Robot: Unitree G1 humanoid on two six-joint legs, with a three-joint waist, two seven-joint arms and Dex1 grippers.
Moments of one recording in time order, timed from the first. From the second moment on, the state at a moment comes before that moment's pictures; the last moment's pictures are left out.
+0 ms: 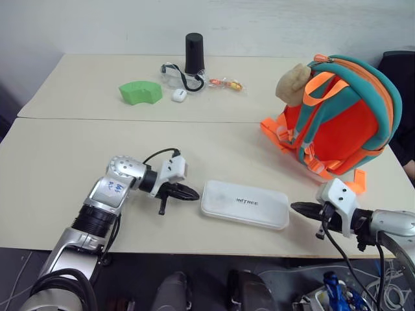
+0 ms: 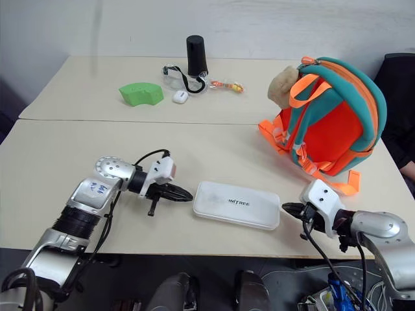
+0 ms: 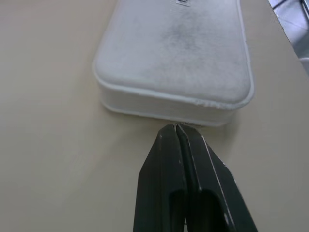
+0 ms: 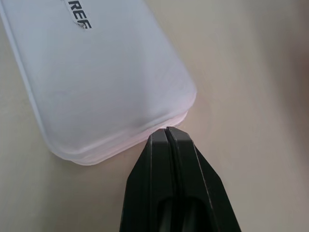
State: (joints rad) left arm -0.64 0.57 -0.24 0.20 -0.12 0.37 -1.32; right arm 0.09 -0.88 -0.20 -0.38 0.36 0.49 0.91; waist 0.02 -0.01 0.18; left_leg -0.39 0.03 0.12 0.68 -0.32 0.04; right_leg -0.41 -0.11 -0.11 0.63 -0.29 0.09
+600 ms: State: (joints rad) left arm -0.71 0.57 -0.09 0.12 -0.50 1.45 -1.02; right arm 0.08 -0.90 -0.12 -0.34 0.29 0.41 0.95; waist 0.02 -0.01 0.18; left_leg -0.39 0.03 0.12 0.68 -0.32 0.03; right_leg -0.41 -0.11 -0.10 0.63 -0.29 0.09
